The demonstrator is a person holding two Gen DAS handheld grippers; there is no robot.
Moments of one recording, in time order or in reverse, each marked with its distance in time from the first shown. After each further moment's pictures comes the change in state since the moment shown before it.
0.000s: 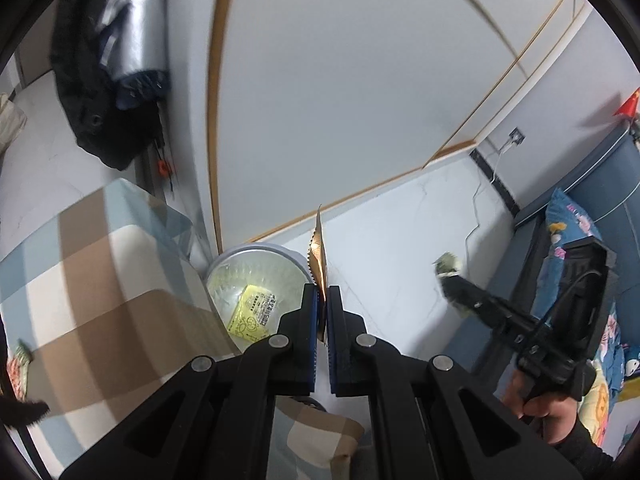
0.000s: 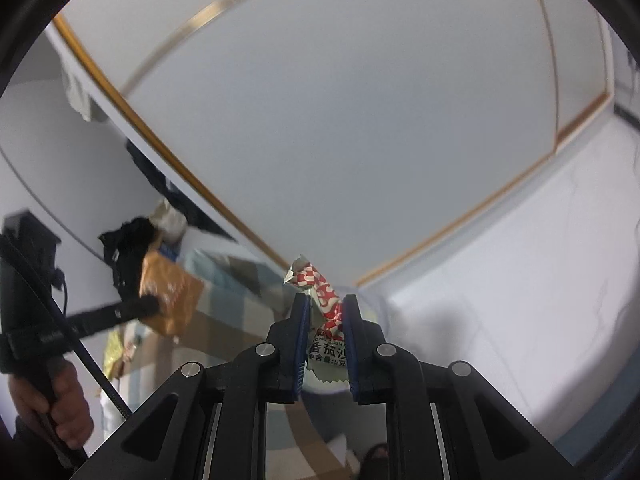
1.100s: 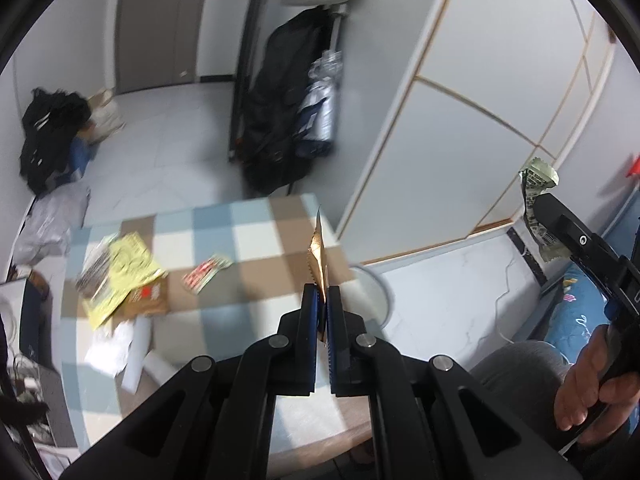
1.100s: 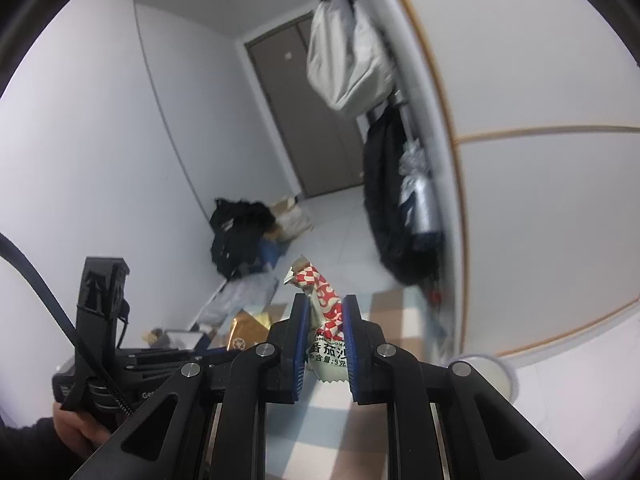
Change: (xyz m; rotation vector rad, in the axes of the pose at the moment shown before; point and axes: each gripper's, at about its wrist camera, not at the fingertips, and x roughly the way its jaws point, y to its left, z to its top) left arm -0.196 0.071 -0.117 -0.149 -0.325 0.148; right arm -0.137 0.259 -0.060 -0.453 -0.245 0.268
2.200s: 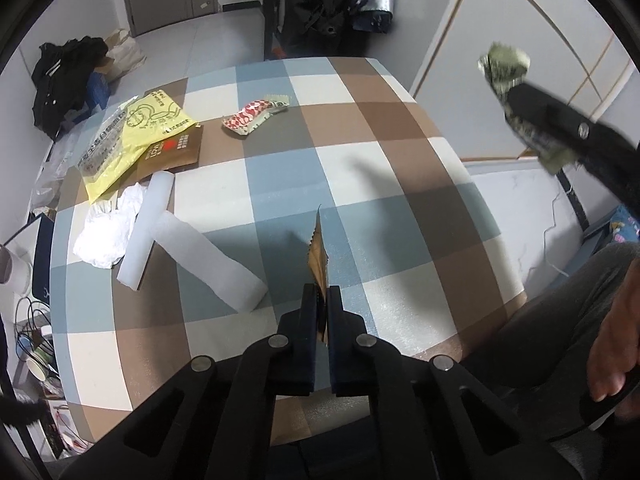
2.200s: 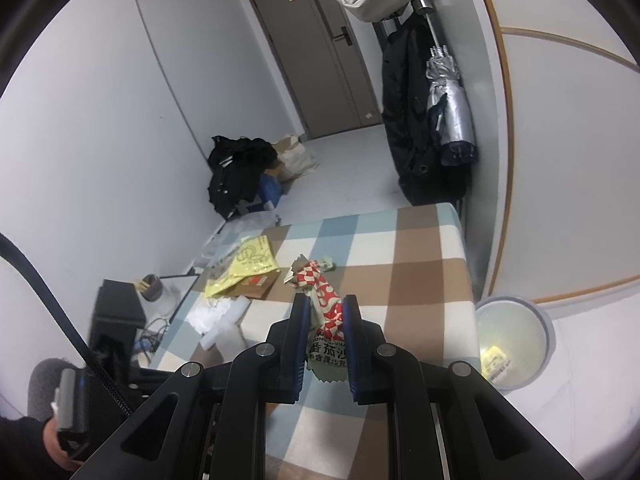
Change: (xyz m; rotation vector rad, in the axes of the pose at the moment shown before) left arm 0.058 0.053 -0.098 -0.018 0.285 0.145; right arm 0.103 0.025 -0.090 -0.016 0.229 0.011
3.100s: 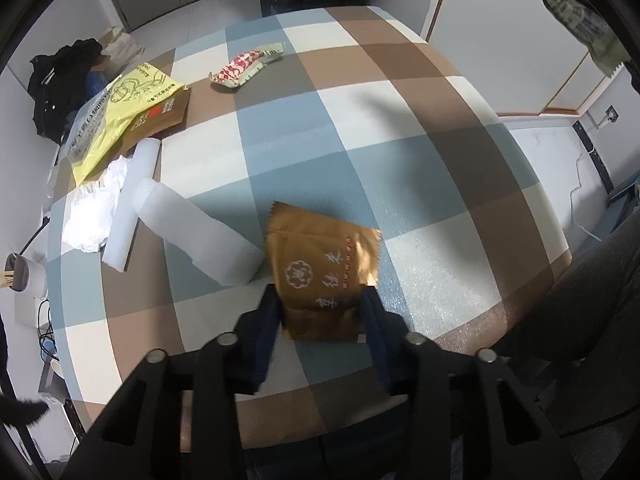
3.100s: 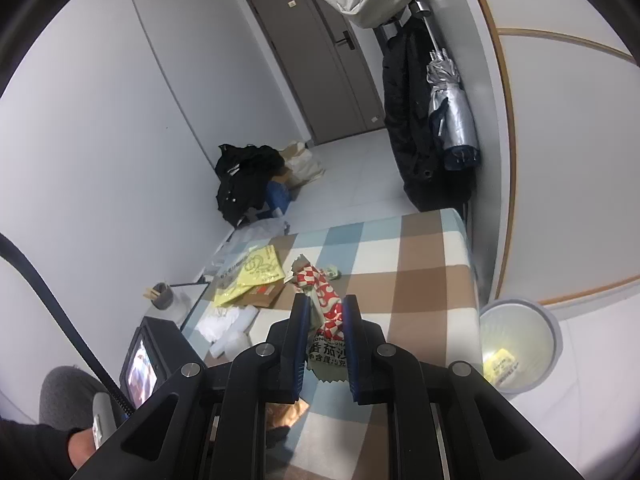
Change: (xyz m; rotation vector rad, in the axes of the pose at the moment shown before) left arm 0.029 -0.013 -0.014 0.078 0.116 0.104; right arm -0.008 -0.002 0.006 0.011 -0.021 0.045
